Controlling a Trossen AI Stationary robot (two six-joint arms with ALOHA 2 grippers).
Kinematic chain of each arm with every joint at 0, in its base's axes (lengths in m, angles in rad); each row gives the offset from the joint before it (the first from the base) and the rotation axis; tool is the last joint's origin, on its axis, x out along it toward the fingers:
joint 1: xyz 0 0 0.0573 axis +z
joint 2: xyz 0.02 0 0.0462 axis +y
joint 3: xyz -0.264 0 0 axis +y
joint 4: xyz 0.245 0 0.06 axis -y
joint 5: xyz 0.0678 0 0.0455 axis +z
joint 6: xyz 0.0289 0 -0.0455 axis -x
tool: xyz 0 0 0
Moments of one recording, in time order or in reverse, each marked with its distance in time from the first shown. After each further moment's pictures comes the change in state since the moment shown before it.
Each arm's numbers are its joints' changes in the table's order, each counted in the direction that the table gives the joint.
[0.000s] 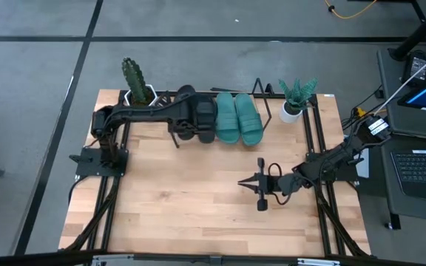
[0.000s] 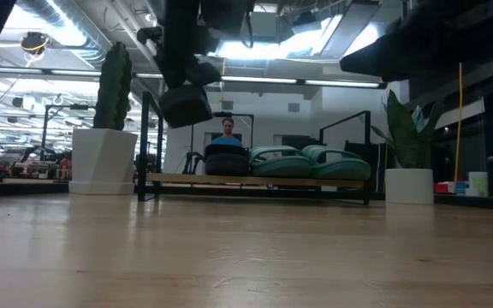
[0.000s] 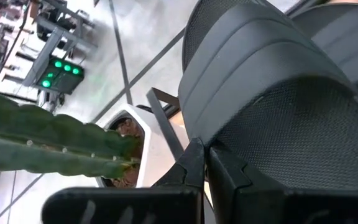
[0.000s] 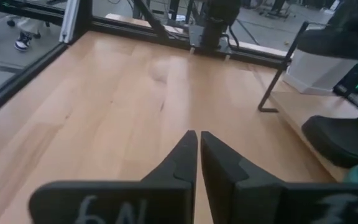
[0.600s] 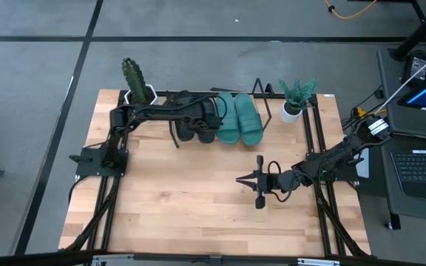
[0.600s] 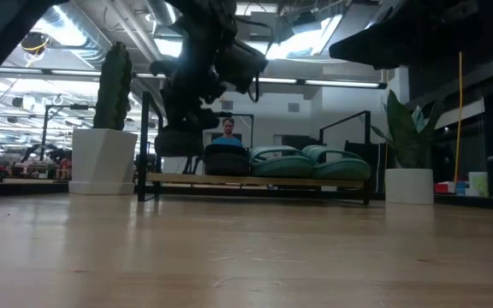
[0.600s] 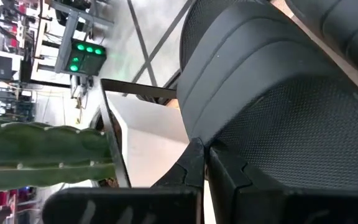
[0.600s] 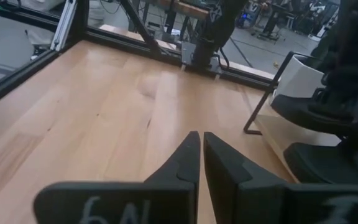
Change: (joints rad) left arm 0.086 0.192 0.001 0.001 -0.031 -0.053; right arm -0.031 0.000 -0.010 0.065 0.002 0.132
